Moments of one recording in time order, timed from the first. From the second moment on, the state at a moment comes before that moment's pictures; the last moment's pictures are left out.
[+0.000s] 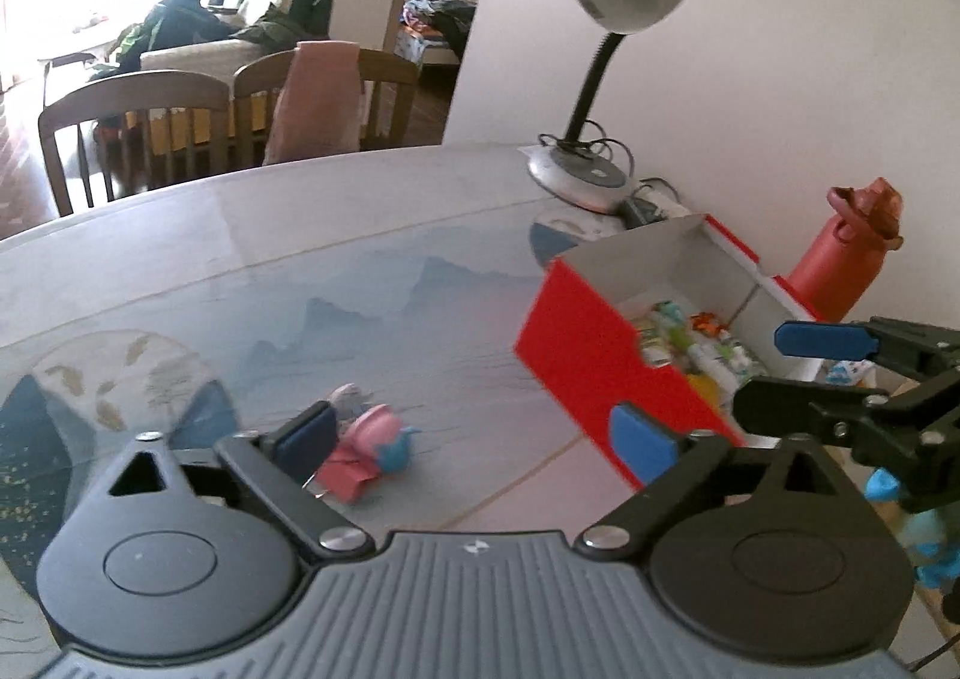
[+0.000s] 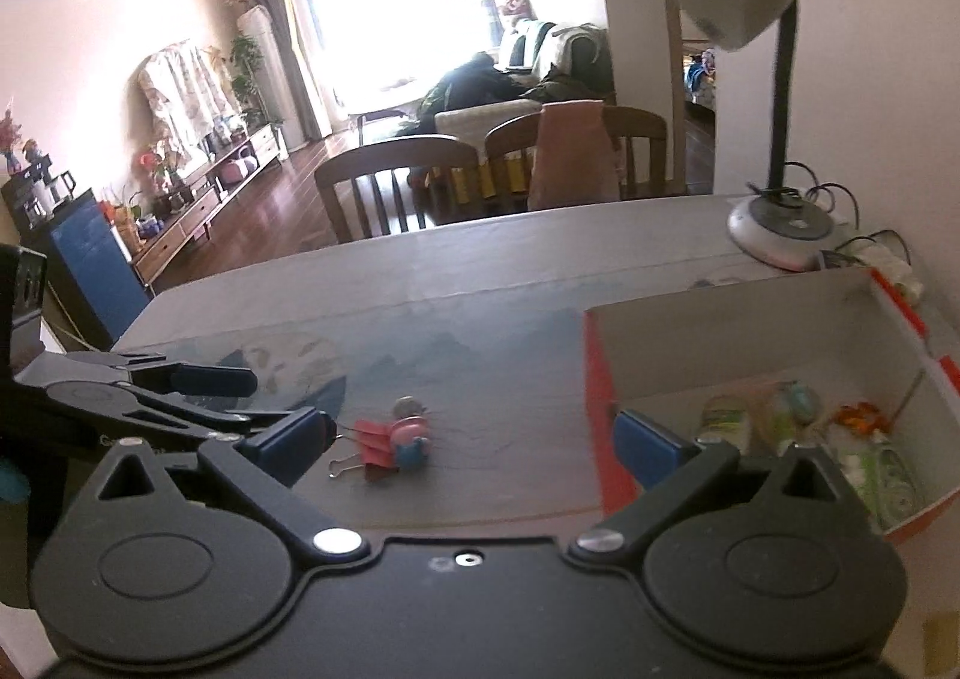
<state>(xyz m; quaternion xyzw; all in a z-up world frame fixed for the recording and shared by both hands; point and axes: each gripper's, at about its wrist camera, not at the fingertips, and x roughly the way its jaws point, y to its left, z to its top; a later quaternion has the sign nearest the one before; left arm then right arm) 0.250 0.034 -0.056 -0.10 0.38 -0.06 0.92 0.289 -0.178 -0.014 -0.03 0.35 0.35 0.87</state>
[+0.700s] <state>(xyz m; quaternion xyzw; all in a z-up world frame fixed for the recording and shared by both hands) 0.265 0.087 -0.156 -0.08 0.41 -0.03 0.91 0.319 -0.081 -0.078 -0.12 0.44 0.36 0.82</state>
